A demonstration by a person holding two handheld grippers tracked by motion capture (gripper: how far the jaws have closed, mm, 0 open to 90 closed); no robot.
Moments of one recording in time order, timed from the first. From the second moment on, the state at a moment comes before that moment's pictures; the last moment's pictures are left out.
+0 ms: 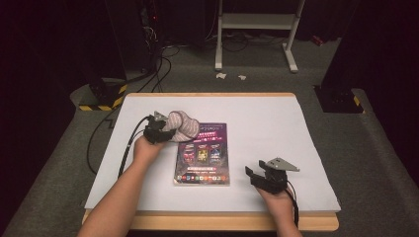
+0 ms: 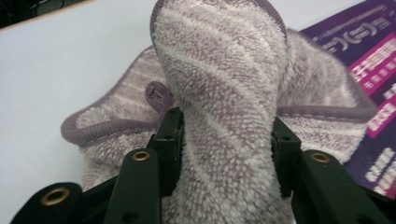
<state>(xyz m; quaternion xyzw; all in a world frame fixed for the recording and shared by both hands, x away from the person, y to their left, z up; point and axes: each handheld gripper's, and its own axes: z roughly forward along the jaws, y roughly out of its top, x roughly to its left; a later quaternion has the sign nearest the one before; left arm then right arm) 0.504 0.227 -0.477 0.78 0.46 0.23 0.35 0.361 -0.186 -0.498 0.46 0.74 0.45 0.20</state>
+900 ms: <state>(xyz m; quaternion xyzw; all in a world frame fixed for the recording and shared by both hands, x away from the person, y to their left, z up) 0.458 0.318 -0.463 0.75 0.50 0.25 0.34 0.361 -0.180 -0.499 0.45 0.75 0.44 0.19</state>
